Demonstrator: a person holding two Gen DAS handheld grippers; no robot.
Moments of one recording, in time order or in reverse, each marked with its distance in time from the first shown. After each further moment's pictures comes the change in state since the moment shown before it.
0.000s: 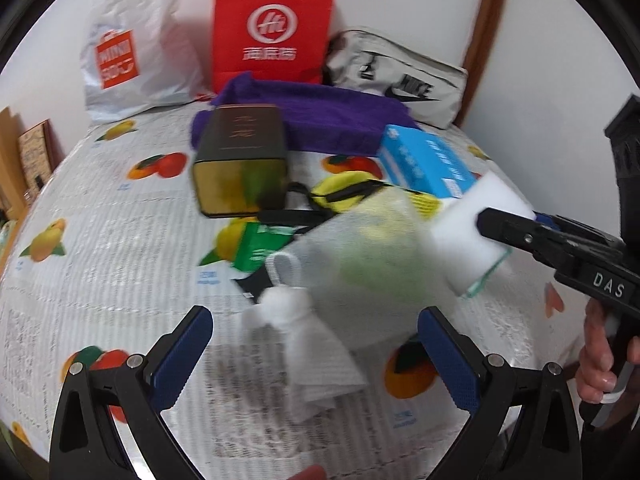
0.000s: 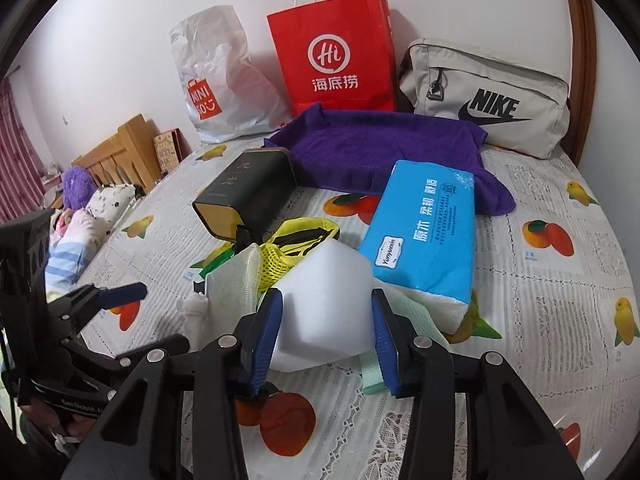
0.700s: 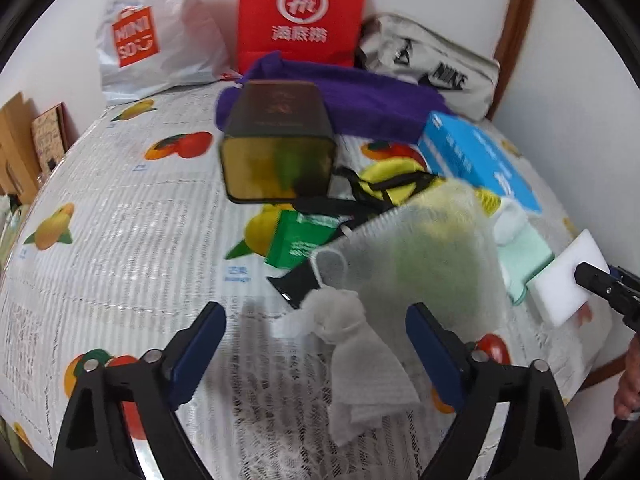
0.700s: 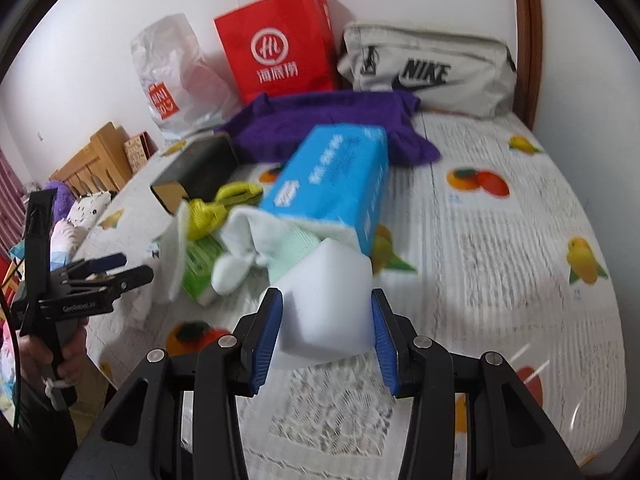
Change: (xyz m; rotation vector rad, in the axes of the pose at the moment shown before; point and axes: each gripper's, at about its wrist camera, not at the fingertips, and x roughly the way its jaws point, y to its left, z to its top) left arm 0.029 0.021 0.002 -0.046 0.058 0.089; right arm -0.030 -0.058 -0.043 0.084 0.051 -0.084
